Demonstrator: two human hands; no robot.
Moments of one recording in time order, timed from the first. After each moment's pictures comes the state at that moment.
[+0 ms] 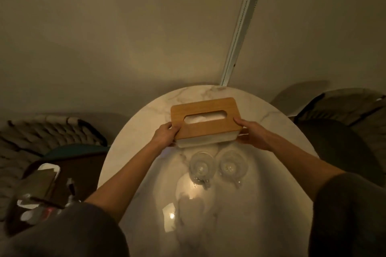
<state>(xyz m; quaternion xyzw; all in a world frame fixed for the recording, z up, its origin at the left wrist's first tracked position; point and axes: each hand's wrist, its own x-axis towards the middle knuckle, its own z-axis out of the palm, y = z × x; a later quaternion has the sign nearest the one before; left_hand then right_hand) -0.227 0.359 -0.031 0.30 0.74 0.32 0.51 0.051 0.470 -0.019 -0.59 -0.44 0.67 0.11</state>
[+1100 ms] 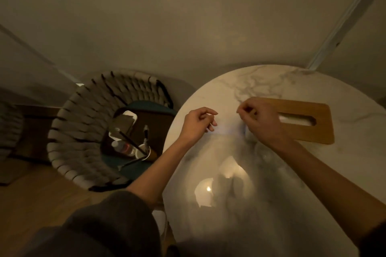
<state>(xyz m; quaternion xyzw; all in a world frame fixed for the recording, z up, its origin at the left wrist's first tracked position) -0.262 0.245 -0.014 0.33 0.75 0.44 0.38 -0.094 0.361 0.015 -0.32 -0.84 0.38 0.22</state>
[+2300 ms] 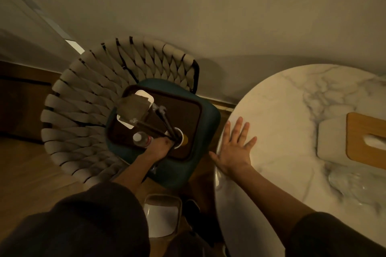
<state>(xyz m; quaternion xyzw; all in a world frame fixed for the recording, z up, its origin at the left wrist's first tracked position) -0.524 0.053 -0.197 0.20 0.82 0.17 0.51 -0.323 0.192 -0.144 -0.42 -0.86 0.12 -0.25</state>
